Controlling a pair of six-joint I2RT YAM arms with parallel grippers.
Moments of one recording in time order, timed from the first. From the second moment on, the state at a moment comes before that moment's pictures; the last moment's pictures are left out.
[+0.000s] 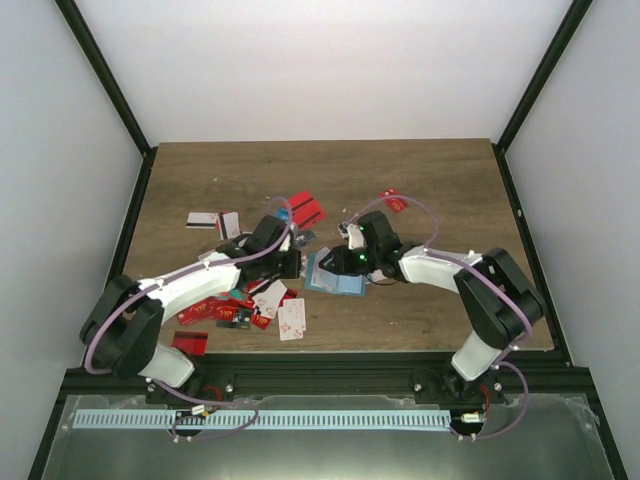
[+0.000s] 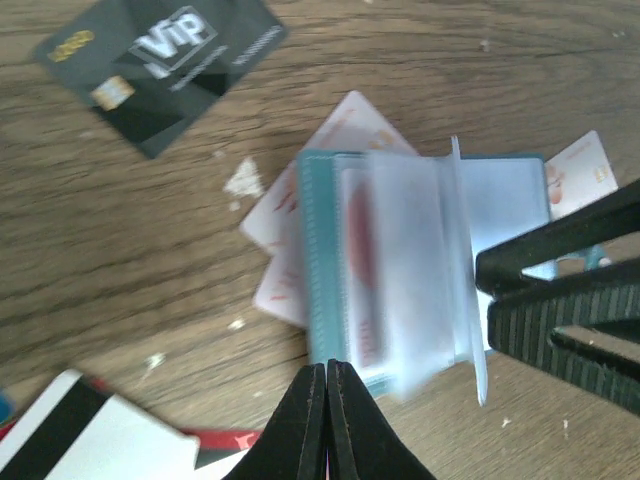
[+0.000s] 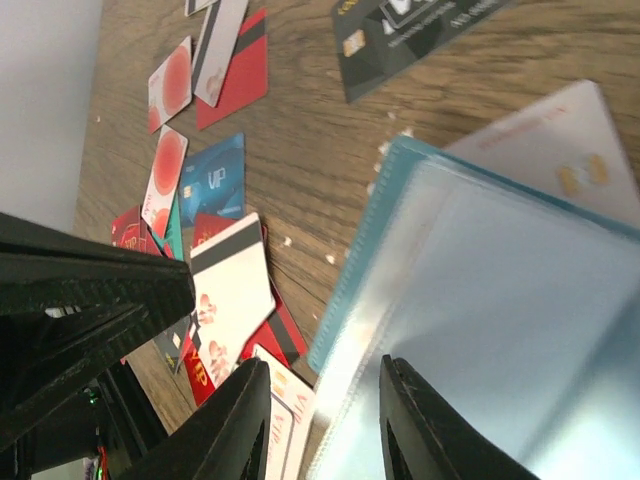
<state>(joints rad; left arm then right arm) -0.68 1.50 0.88 -0.32 0.13 -0.55 0.58 1.62 0.80 0.04 -0.56 0.60</state>
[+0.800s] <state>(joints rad) -0.61 1.09 0.65 -0.43 0.10 -0.61 0.62 1.96 0.96 0.26 -0.73 0.58</state>
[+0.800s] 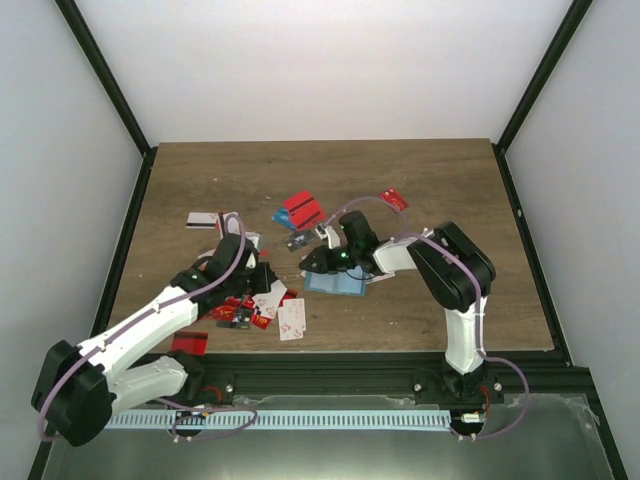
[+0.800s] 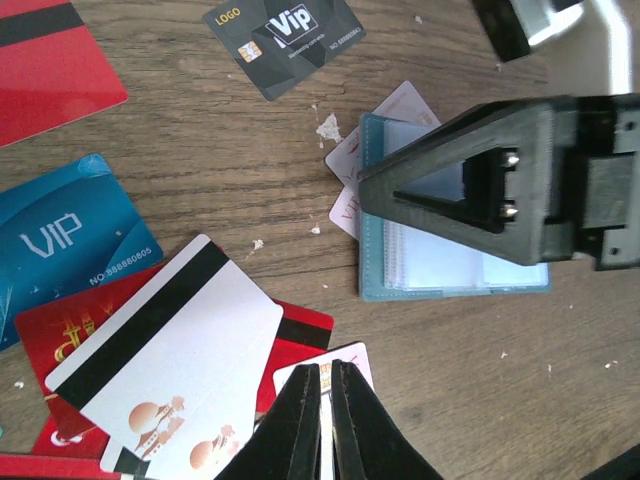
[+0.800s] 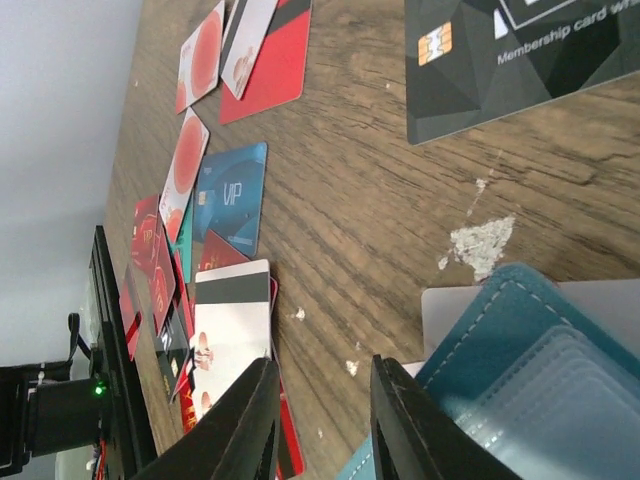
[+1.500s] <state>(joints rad) -0.67 0.99 0.61 -0.55 0.08 -0.69 0.60 1.91 0.99 0.40 -0.90 0.55</state>
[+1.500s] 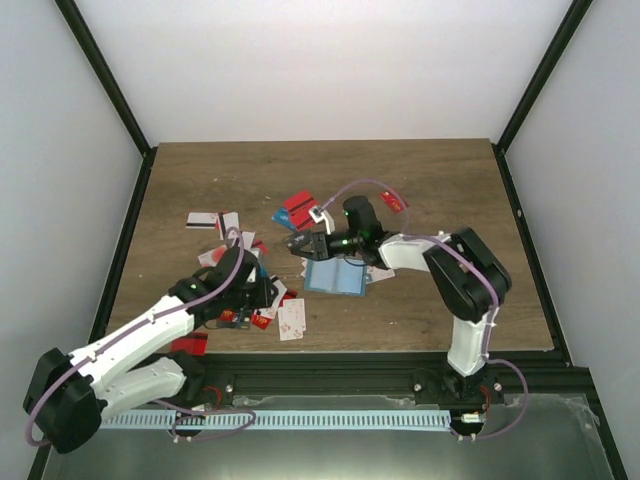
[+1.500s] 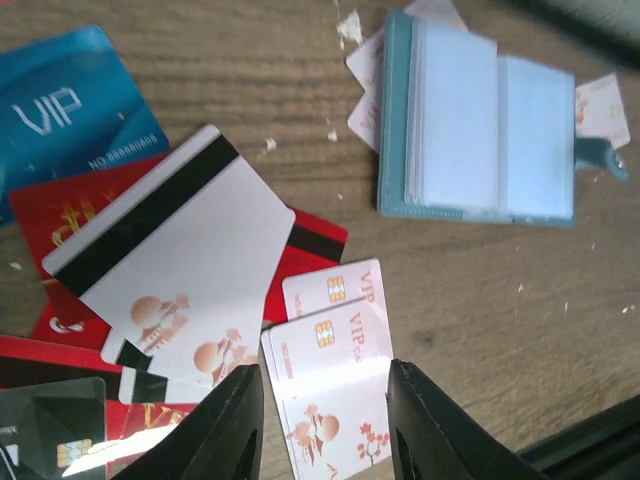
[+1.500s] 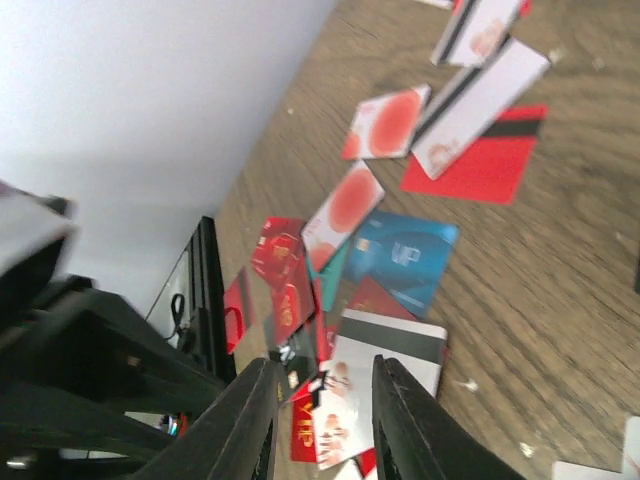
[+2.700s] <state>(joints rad) -0.63 1.21 0.54 -0.39 -0.20 -0.76 0.77 1.90 1.09 0.07 -0.60 0.52</state>
